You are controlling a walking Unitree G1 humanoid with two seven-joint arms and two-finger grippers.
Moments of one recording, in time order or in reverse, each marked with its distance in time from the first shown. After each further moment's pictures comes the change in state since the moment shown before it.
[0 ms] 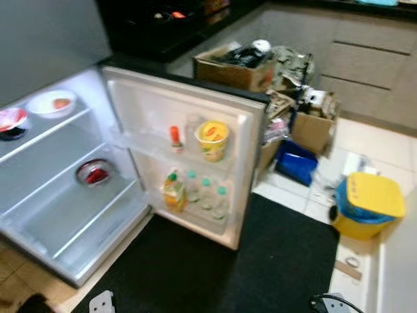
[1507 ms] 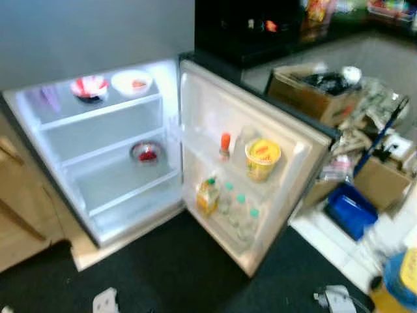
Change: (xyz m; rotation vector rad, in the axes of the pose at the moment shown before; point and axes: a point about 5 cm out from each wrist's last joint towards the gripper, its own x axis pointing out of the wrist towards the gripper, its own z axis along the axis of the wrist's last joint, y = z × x) left arm 0.002 -0.006 0.000 0.017 0.011 -0.043; right arm 0.000 -0.008 0.013 0.008 -0.059 -0.083
